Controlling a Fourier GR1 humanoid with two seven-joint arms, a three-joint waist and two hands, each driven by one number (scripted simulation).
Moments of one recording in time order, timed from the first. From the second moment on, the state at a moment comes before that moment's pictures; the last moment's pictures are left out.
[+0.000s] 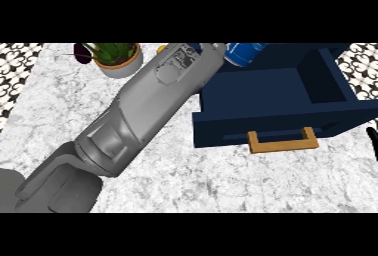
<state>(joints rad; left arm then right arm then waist) -1.48 0.00 -0.40 -0.50 0.39 0.58 0.11 0.20 -0.03 -0.26 -2.14 -0.09 0.21 0.11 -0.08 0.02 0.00</state>
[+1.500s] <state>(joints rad) -1.43 0.00 -0.63 -0.36 0.54 0.75 -0.05 0.10 -0.06 -0.24 -2.14 -0.07 0.19 0.17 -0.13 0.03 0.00</state>
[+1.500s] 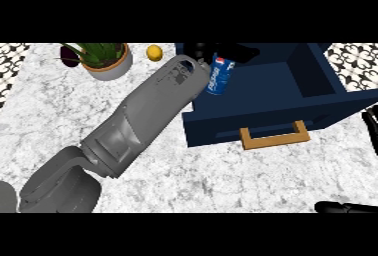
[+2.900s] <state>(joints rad) -1.44 0.00 -0.61 -0.43 0.71 0.84 -0.13 0.00 -0.25 -0.04 -2.12 0.62 0.15 0.01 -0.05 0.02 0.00</state>
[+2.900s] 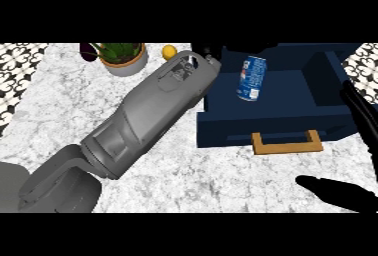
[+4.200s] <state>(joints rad) -1.30 0.27 -0.64 -0.82 0.59 0.82 0.16 -0.35 -0.17 0.01 -1.29 1.12 -0.33 -0.10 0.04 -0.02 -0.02</state>
